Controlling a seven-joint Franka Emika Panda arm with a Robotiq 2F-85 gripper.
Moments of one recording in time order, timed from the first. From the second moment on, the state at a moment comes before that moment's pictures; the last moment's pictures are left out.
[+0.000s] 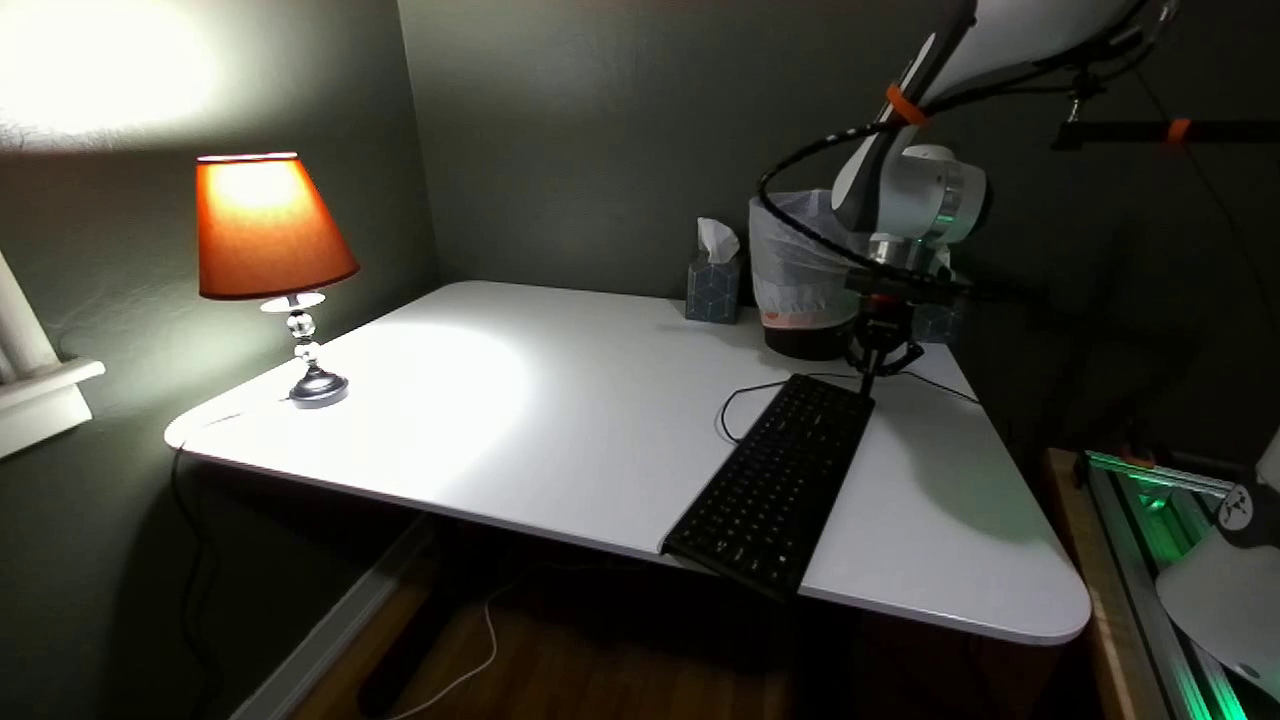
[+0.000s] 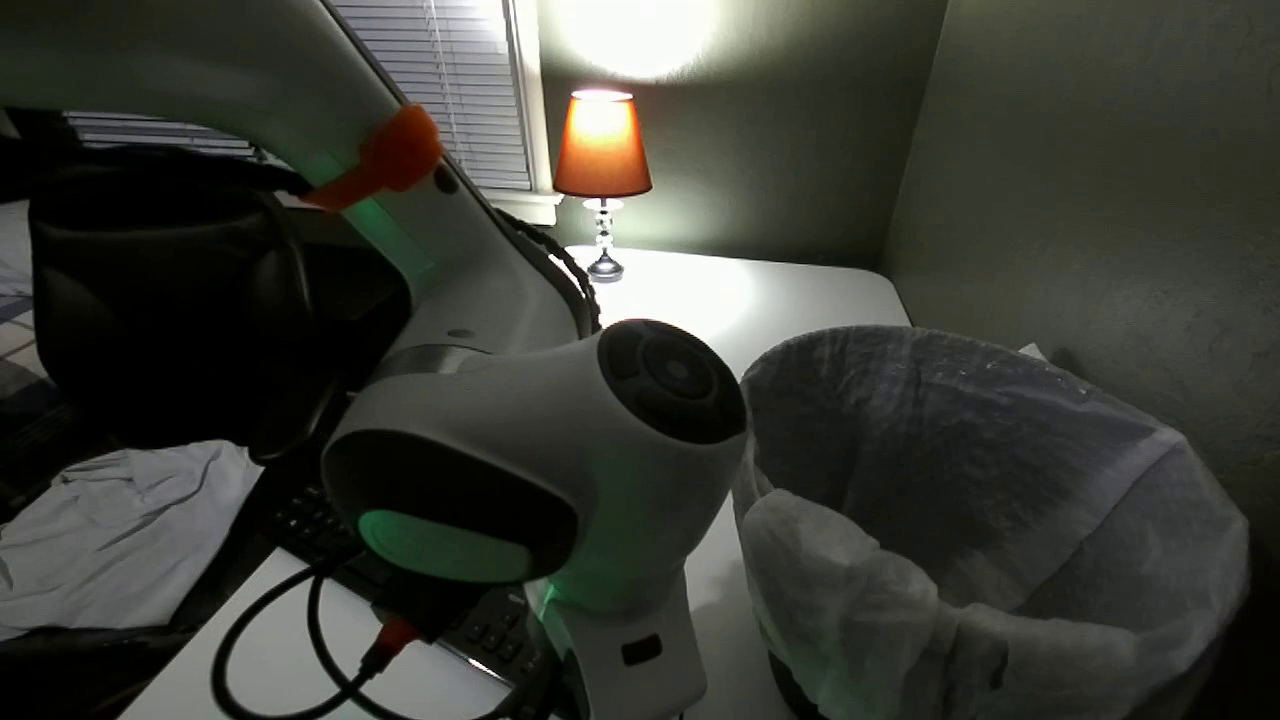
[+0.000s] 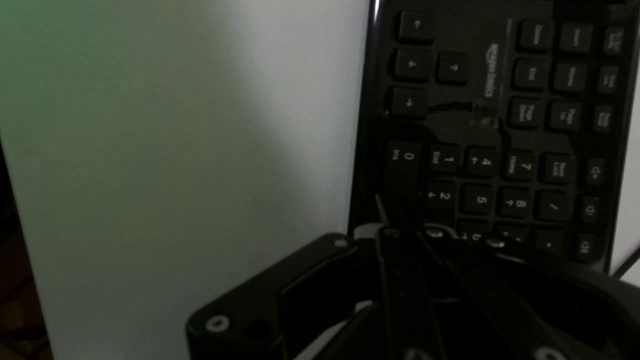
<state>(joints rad) -0.38 0.33 -0.33 -2.40 0.55 2.47 0.33</state>
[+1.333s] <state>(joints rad) -0.40 0.40 -0.30 -2.33 0.58 2.41 0.32</state>
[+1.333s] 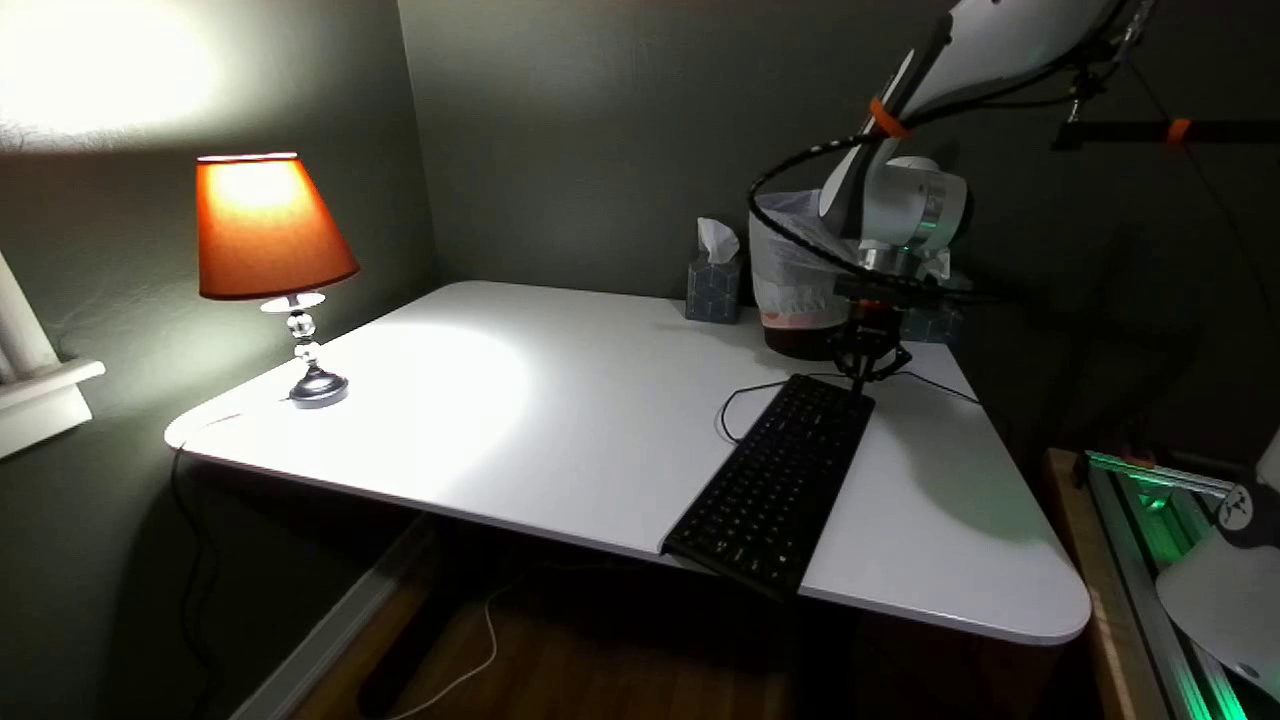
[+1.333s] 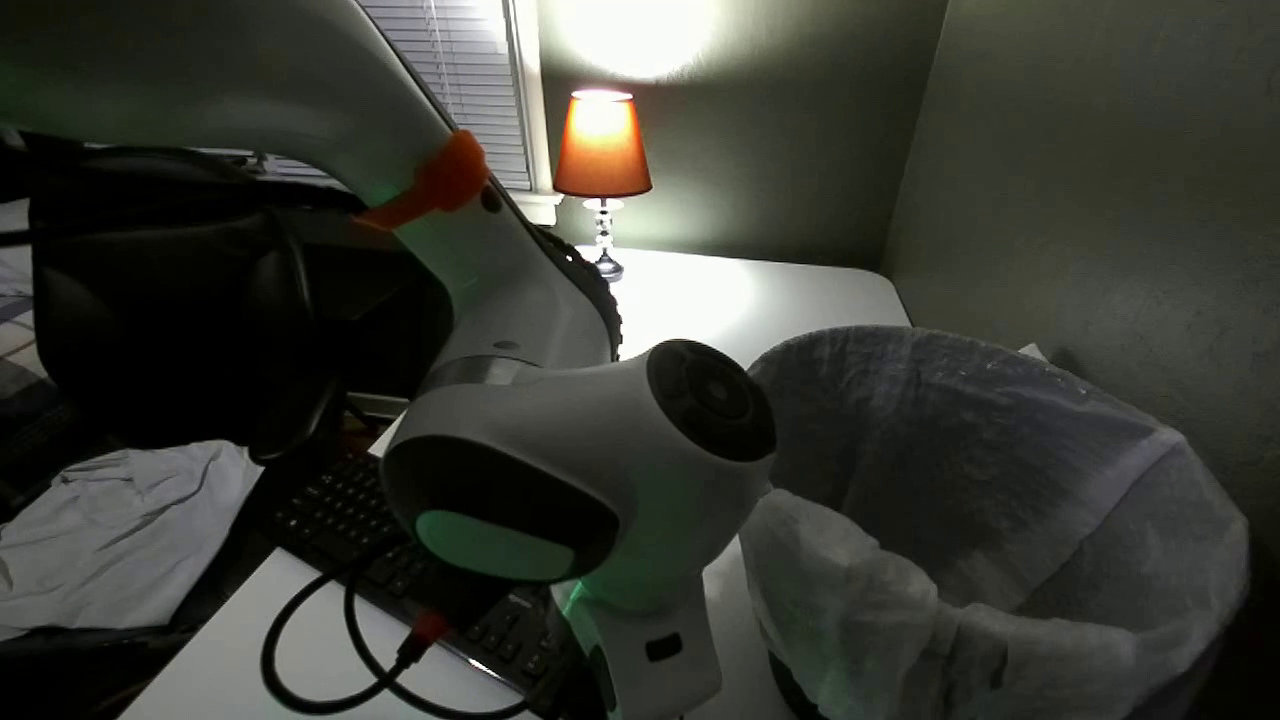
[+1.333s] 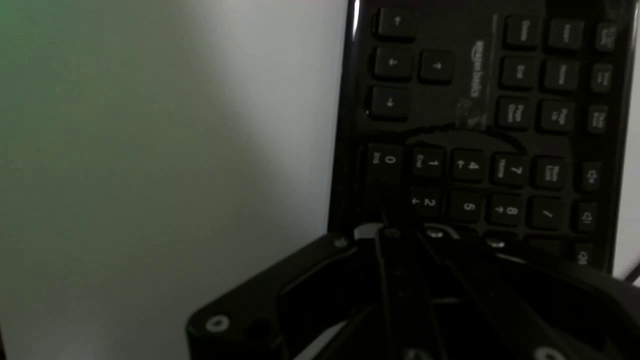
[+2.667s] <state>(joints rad) -0.40 0.40 -0.30 -2.32 0.58 2.41 0.33</state>
